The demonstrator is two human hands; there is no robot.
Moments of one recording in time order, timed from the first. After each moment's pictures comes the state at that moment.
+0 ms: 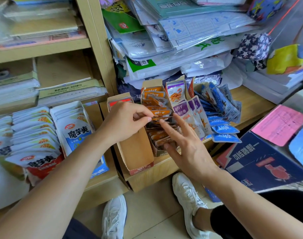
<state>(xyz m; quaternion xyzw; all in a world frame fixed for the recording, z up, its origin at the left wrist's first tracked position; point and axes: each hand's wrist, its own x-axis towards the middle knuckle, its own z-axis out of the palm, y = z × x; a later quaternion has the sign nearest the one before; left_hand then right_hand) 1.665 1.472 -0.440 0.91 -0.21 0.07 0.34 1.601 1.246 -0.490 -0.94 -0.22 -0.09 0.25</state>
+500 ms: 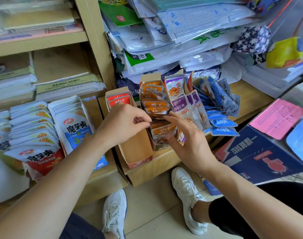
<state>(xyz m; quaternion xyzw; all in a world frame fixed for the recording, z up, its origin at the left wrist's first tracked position) 1.647 1.470 -0.445 0.91 -0.23 0.07 0.33 1.600 1.244 -0.486 -0.91 -0.16 -0.09 0.38</state>
